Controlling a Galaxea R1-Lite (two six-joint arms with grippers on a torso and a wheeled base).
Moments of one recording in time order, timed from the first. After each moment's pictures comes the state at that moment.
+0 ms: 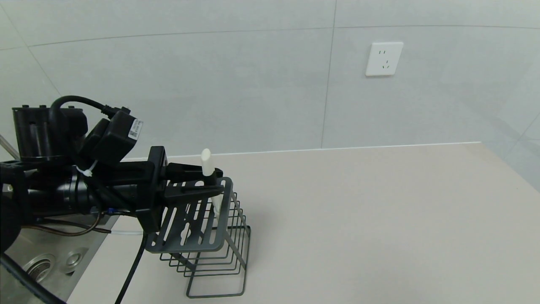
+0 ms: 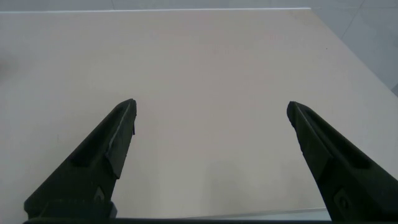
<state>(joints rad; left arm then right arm) -0.19 1.52 -0.81 -0.36 -1.03 0.57 -0.01 0.00 0.00 0.00 -0.03 -0.03</state>
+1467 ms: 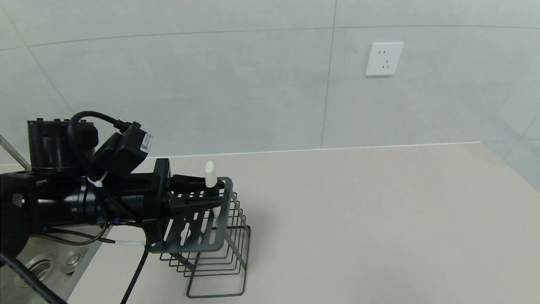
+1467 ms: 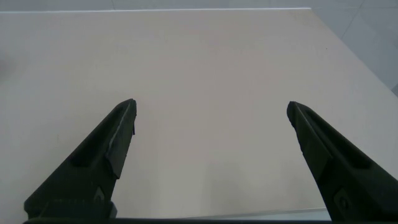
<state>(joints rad) -0.19 1.53 -0.77 -0.37 -1.01 0.56 -0.01 0.00 0.00 0.00 -0.03 -0.03</state>
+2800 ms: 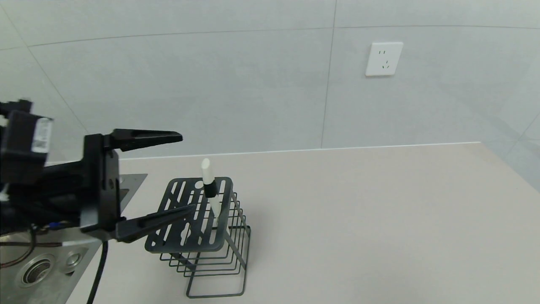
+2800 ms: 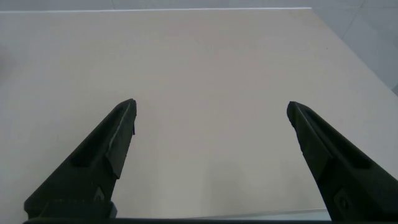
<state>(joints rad) -0.12 1.29 -0.67 -0.52 -0.99 0.64 -0.01 0.00 0.00 0.00 -0.03 -0.03</state>
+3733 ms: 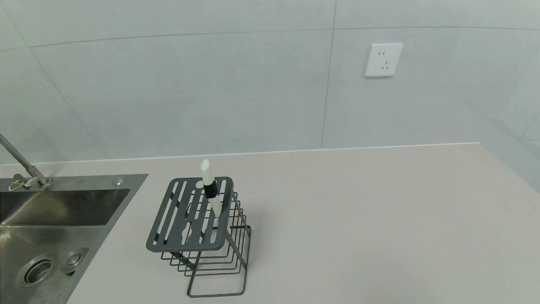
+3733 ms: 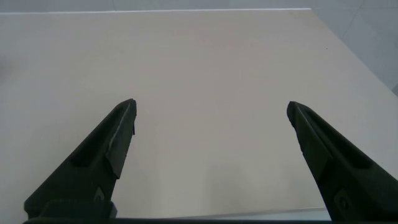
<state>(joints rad) -0.12 0.18 -0.06 -0.20 -0.83 0.10 -0.01 0.00 0.00 0.00 -0.03 0.00</state>
